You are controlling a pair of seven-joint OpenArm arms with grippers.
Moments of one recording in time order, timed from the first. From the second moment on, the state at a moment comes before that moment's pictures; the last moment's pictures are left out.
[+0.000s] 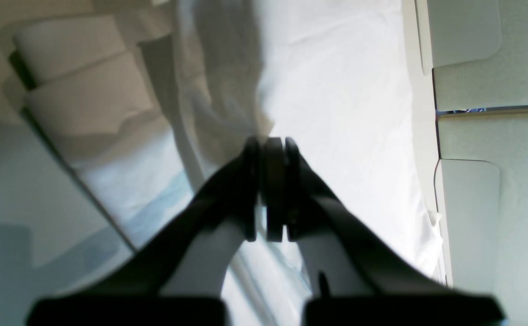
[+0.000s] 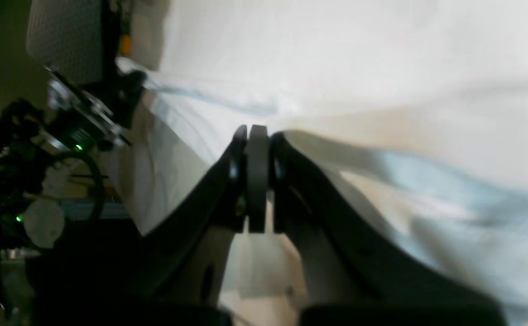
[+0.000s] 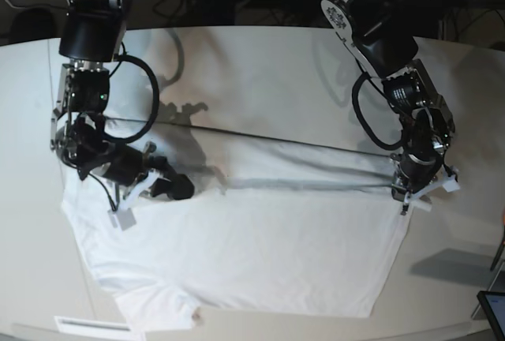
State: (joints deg) left arm -16.3 -3.2 -38.1 74.3 -37.7 10.2 41.3; right arm 12.3 1.9 12.9 79.0 52.6 22.3 -66.1
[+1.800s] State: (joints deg) left arm -3.7 -20.0 -12.8 90.2 -25.9 9.2 32.4; right arm 7.1 21.4 -10.2 91.5 37.0 0.4 -34.2
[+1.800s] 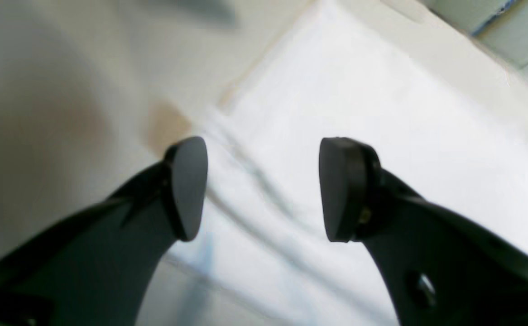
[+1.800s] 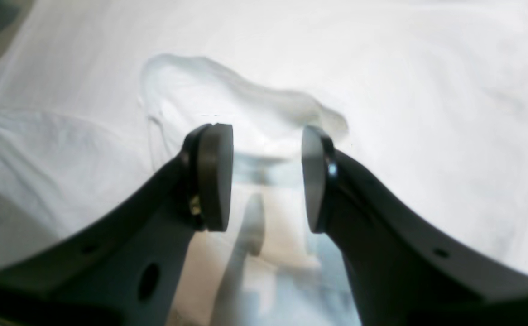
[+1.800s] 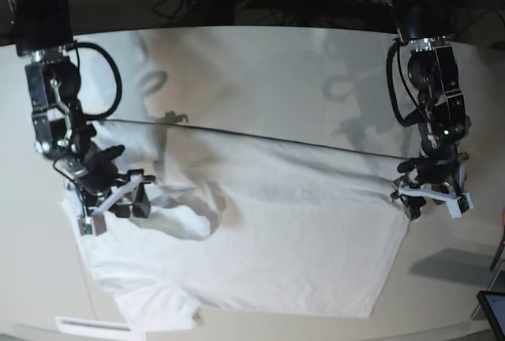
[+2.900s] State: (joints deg) left arm -1.3 -18.5 -13.7 81.3 -10.7 0.7 29.5; right arm -11.1 12.3 -10.1 99.5 9.8 -9.2 -27.7
